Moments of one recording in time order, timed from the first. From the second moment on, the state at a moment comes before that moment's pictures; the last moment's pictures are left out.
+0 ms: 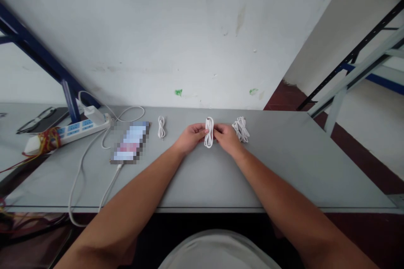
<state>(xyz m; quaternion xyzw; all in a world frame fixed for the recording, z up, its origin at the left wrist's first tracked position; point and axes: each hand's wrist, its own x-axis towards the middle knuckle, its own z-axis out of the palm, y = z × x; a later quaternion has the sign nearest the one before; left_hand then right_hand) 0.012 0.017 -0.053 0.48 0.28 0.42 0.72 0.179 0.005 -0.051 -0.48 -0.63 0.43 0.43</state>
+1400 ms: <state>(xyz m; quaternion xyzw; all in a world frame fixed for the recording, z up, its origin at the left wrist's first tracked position) -0.003 0.028 -0.047 0.58 0.49 0.49 0.43 0.192 -0.009 -0.031 -0.46 -0.83 0.24 0.21</state>
